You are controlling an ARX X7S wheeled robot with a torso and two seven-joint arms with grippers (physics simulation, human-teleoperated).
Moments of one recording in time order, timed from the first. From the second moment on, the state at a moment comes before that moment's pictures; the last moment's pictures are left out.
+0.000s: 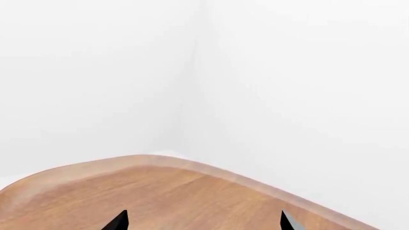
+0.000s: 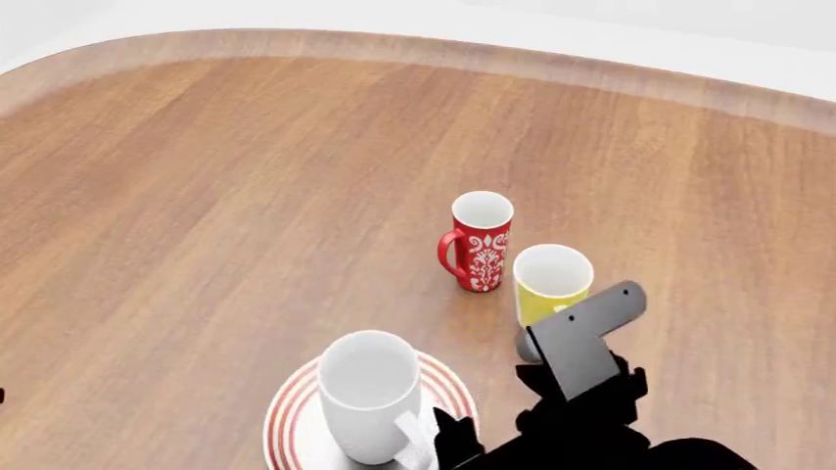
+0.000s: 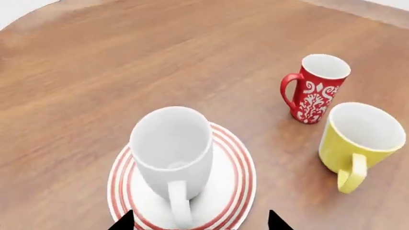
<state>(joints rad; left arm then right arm) -0.05 -0.39 -0.13 0.65 -0.63 -0.37 -0.48 0.65 0.50 -0.44 0.06 0.60 0.80 -0.29</state>
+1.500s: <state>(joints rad) -0.05 -0.41 -0.11 0.65 -0.65 -0.33 -0.46 1.12 0.22 -0.28 0.99 0.30 0.28 -0.04</state>
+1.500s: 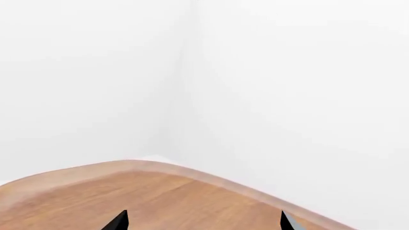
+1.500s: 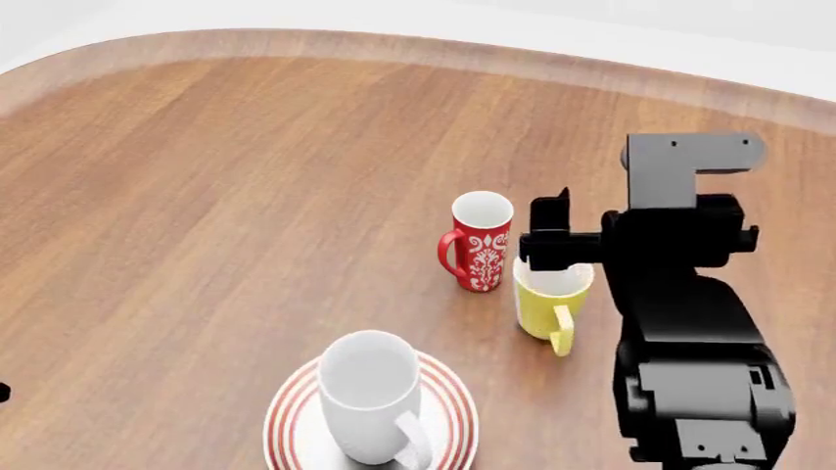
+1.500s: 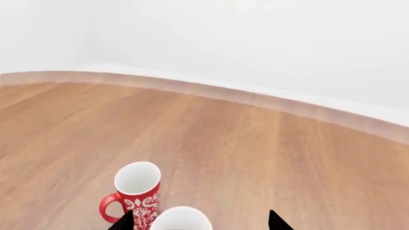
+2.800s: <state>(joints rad) -0.02 -0.42 -0.13 0.68 -0.73 -0.29 -0.44 1.32 0.13 -0.01 1.31 0.01 0.17 -0.14</state>
